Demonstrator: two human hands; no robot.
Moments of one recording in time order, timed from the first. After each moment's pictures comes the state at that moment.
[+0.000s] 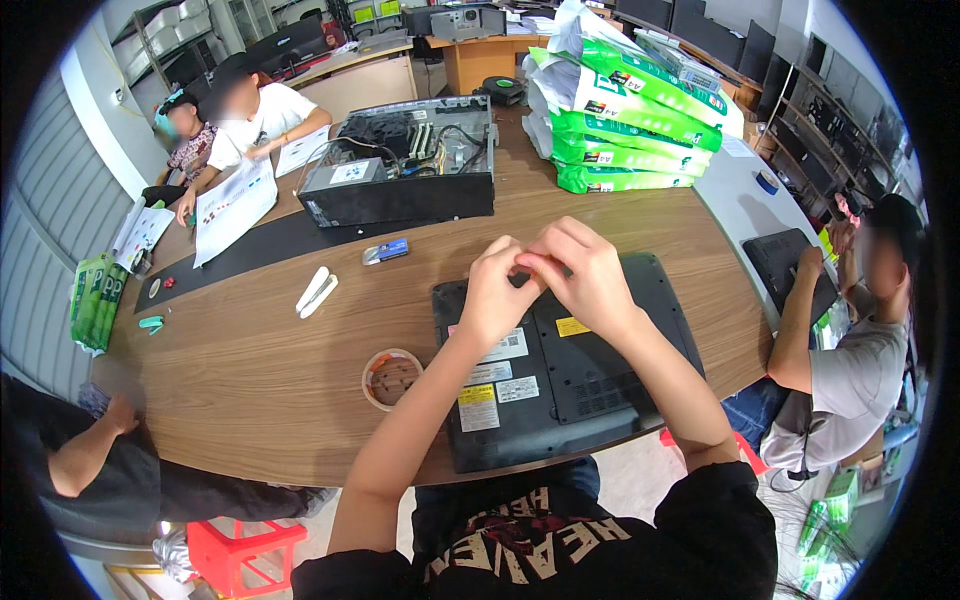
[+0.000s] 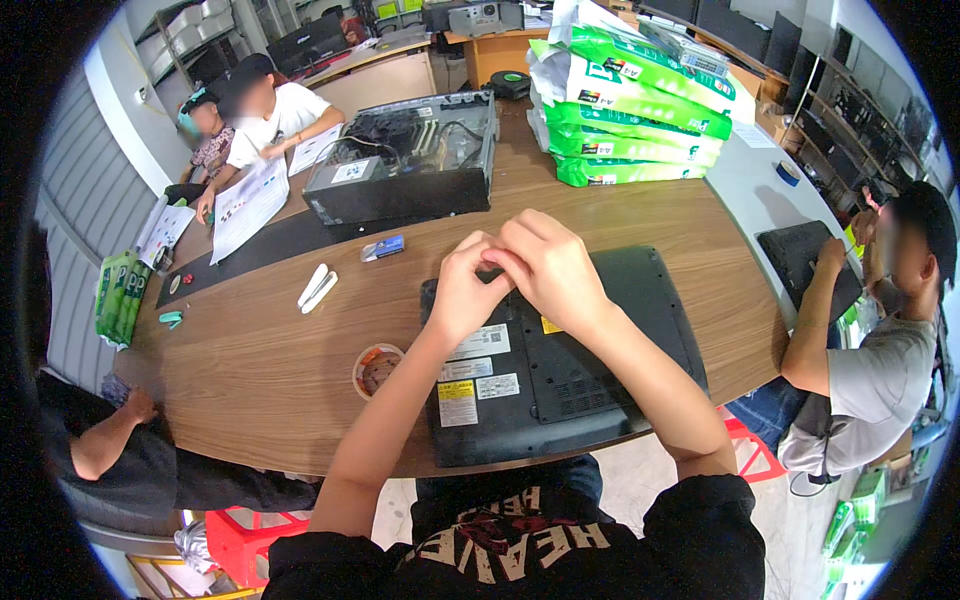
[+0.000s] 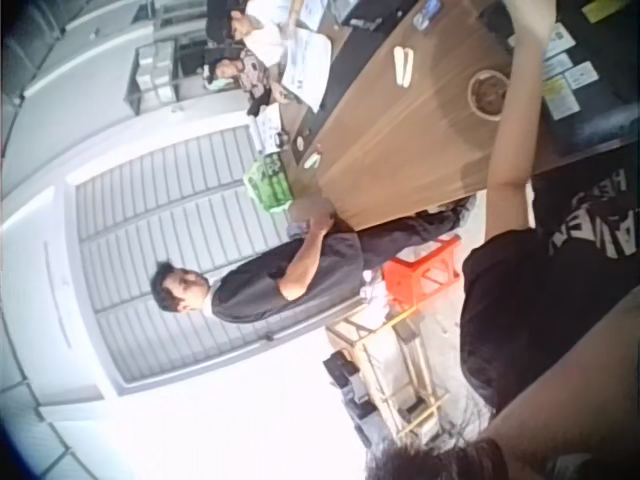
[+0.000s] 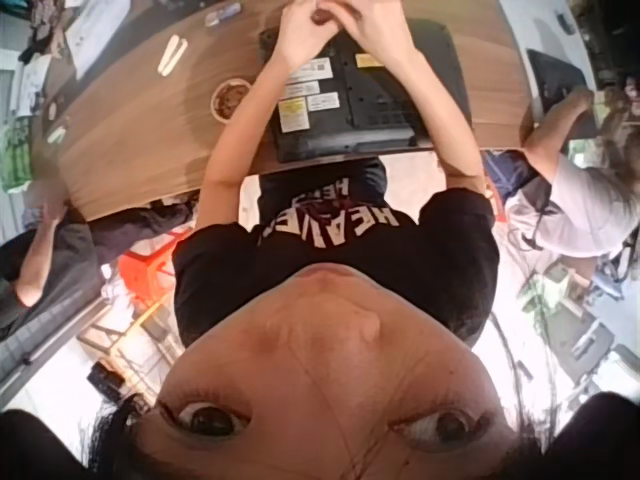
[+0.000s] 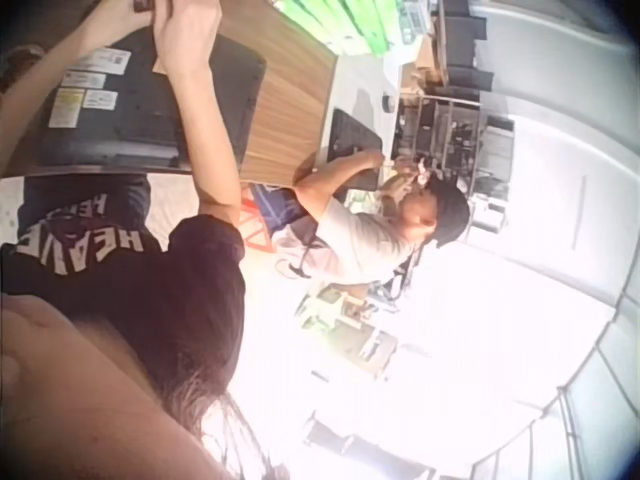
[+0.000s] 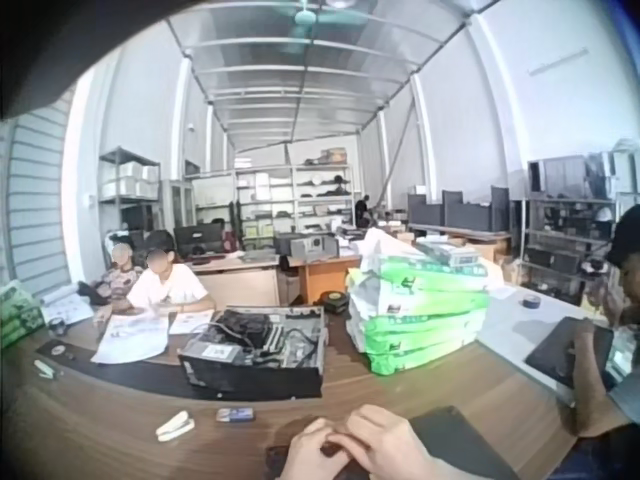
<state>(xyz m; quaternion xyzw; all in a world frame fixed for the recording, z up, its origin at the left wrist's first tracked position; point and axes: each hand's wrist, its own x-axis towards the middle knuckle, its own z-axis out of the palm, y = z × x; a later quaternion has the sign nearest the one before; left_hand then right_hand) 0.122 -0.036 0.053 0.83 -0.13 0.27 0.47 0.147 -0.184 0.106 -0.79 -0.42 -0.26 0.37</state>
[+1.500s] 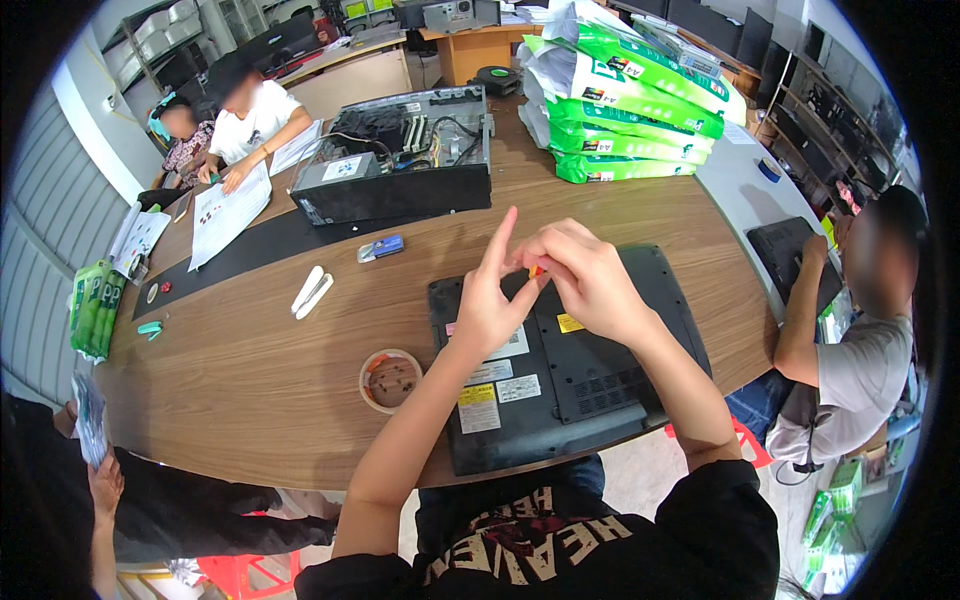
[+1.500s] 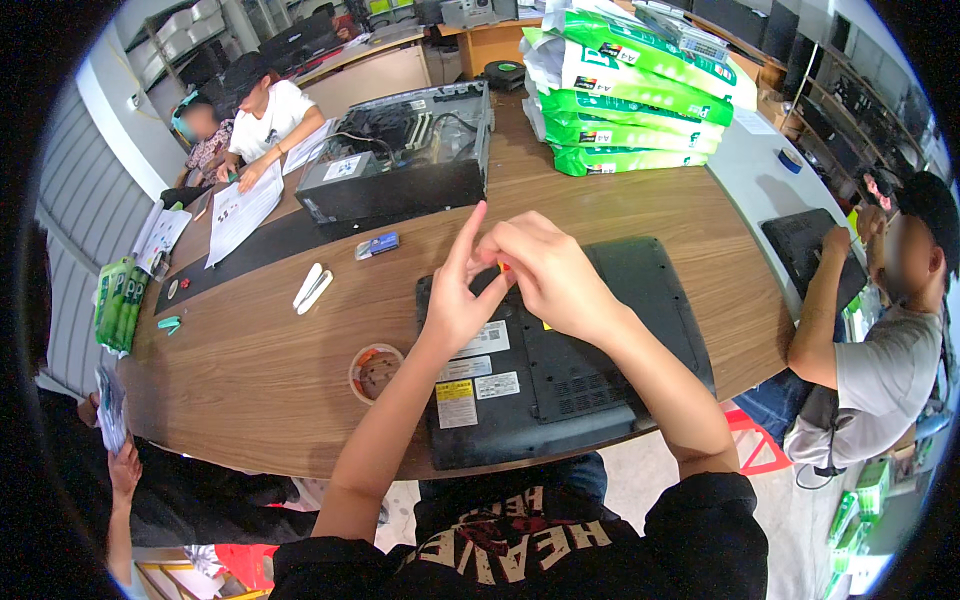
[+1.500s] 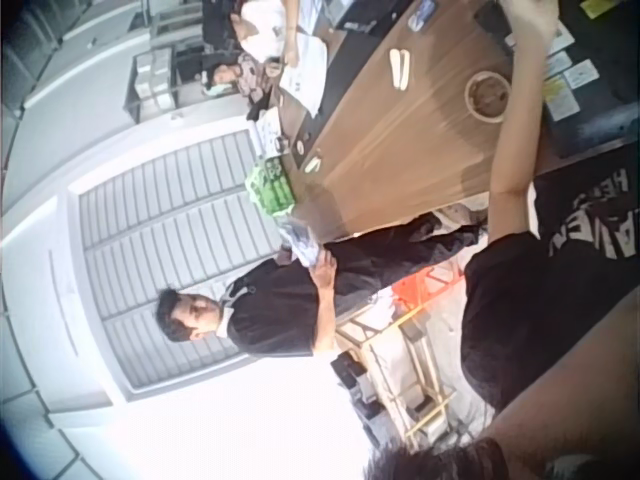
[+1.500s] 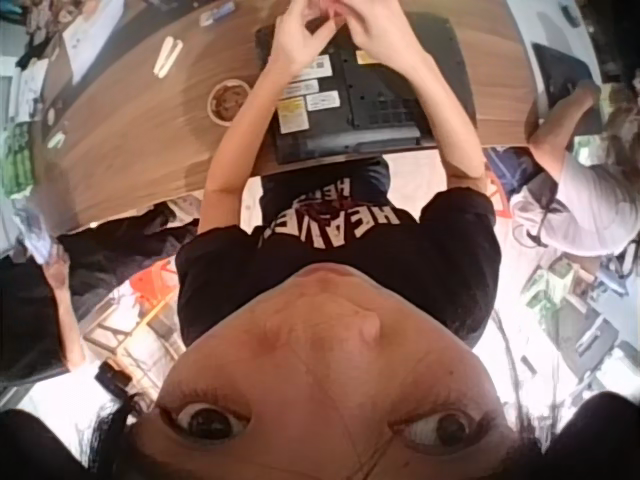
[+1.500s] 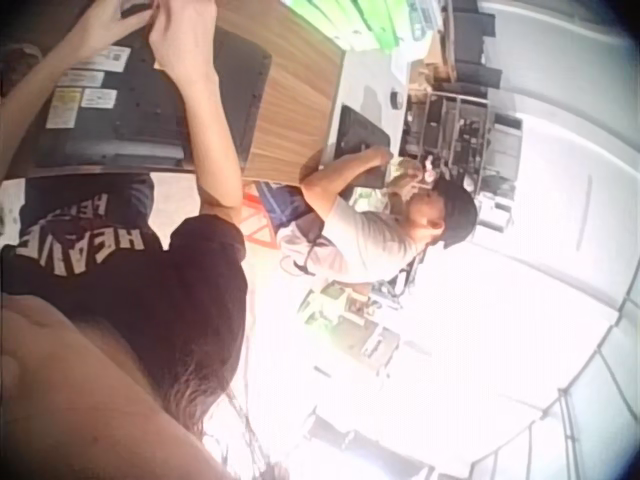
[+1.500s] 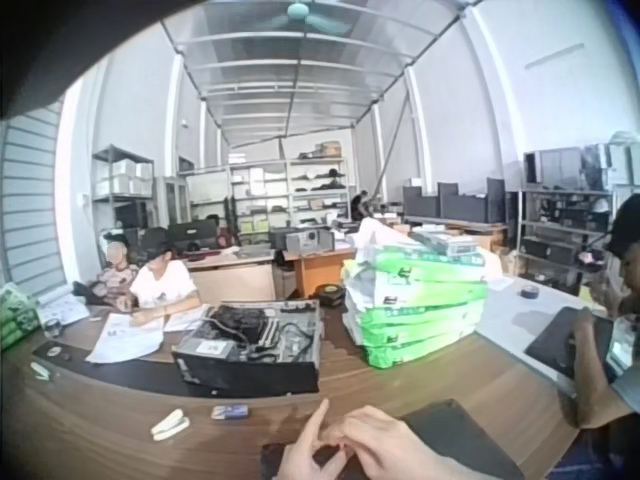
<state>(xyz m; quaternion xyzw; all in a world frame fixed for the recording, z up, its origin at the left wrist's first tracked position) 0.113 -0.043 0.040 0.74 -0.15 0.26 0.60 0.146 -0.193 0.108 -0.73 -0.51 -0.19 0.41</state>
